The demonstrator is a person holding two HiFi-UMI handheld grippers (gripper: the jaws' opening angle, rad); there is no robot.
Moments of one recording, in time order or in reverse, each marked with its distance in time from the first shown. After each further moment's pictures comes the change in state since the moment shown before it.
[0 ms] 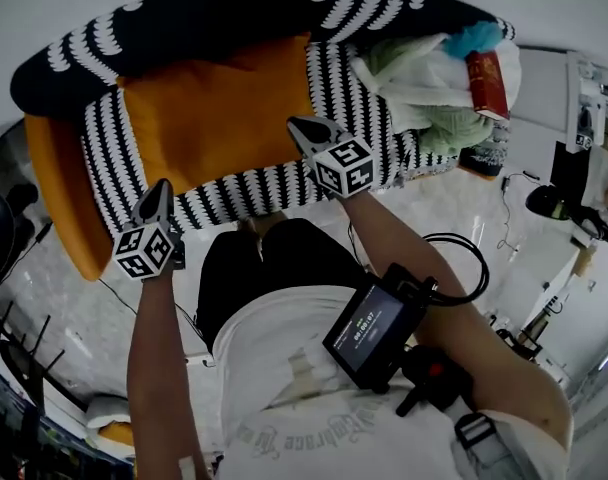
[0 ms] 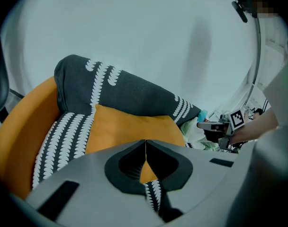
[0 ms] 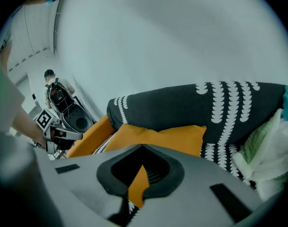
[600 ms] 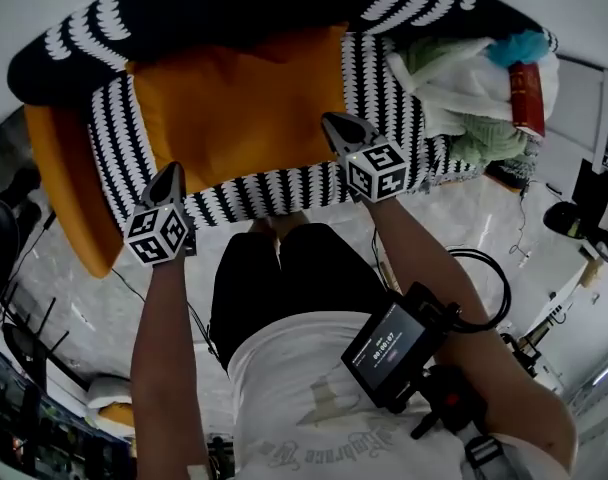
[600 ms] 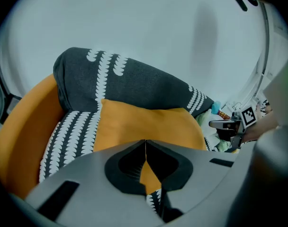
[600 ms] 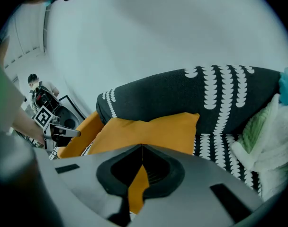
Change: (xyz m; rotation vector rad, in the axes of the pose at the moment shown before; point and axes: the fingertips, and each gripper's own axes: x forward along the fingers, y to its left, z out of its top) left arm 0.047 0.038 -0.008 0.029 0.069 0.101; right arm 0.026 -0.038 -0.034 0.057 0.039 -0.062
